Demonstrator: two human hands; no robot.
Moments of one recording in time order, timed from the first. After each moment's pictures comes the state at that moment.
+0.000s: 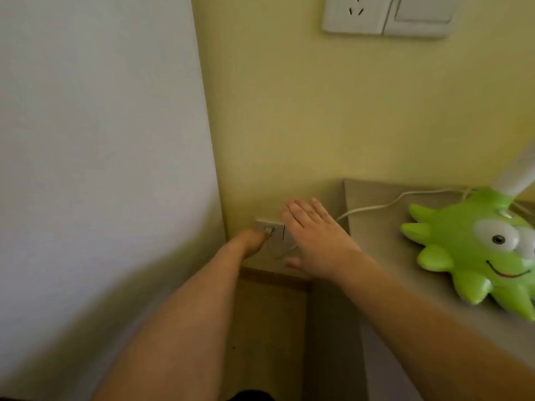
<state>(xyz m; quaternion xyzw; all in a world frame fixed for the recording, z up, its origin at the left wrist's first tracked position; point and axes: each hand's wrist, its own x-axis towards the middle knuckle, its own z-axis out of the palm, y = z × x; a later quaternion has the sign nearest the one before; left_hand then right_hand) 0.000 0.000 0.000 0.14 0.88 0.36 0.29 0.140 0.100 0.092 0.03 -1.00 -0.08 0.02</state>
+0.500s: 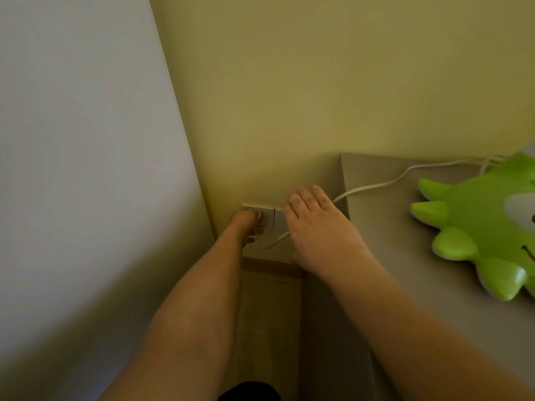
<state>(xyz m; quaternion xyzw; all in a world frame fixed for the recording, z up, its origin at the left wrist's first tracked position) -0.036 0.049 -0.069 -0.04 0.75 0.55 0.36 0.141 0.106 0.078 -0.03 -0.99 -0.16 -0.05</state>
